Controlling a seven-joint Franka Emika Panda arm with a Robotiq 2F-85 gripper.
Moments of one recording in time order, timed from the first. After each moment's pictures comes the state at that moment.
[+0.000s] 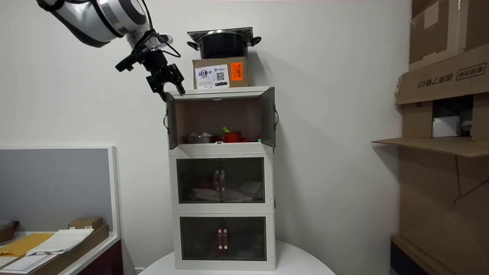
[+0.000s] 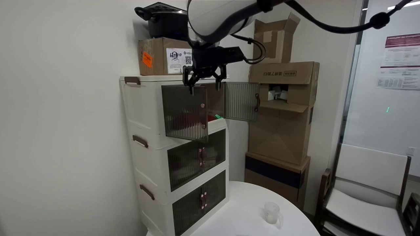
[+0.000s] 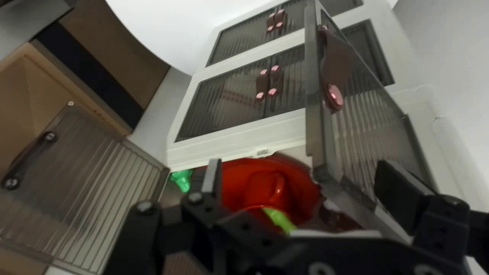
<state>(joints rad) 0.11 -0.08 0.22 -1.76 -0.41 2.05 0.60</state>
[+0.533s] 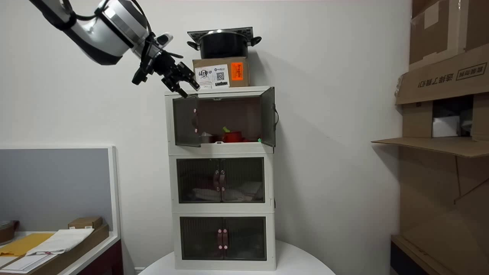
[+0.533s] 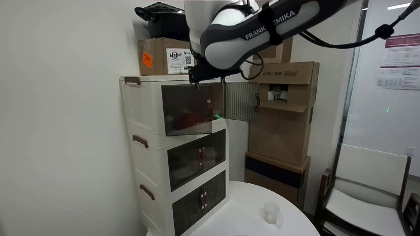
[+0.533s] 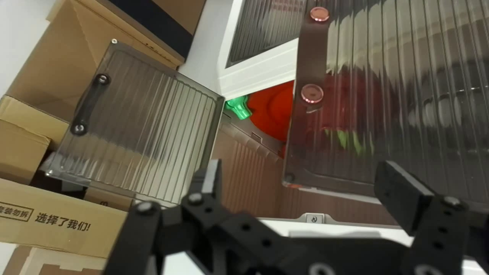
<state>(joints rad) 0.09 -0.08 0.21 -1.84 -0.79 2.23 0.99</state>
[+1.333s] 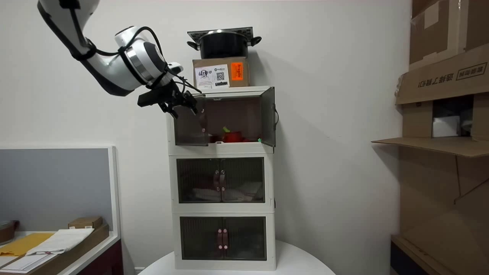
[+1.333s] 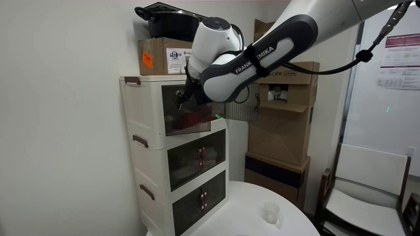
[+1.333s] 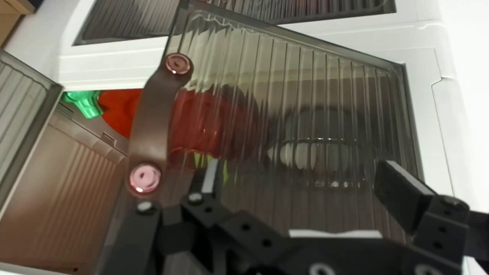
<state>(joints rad) 0.08 0.04 0.17 -1.95 -0.58 2.72 0.55</state>
